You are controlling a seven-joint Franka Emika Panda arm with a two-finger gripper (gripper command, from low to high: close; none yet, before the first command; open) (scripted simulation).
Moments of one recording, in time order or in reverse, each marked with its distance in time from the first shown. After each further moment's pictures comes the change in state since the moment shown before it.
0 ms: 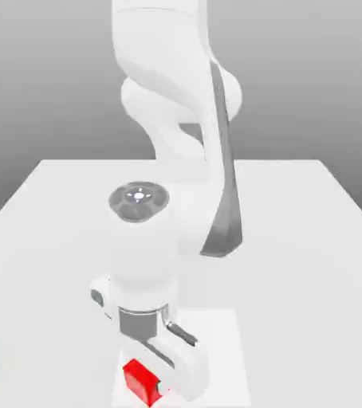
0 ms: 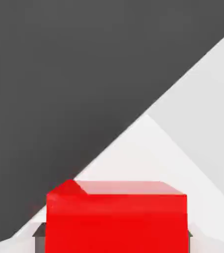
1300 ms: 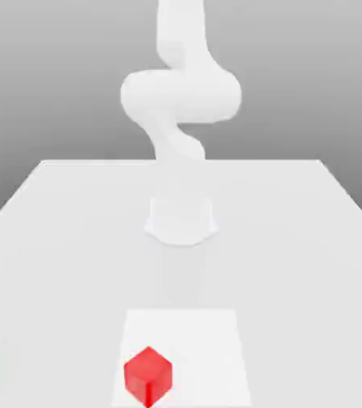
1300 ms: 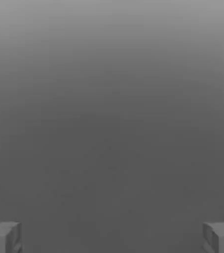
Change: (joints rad) arm 0.100 -1.026 -0.009 0.157 0.026 -0.458 -0.601
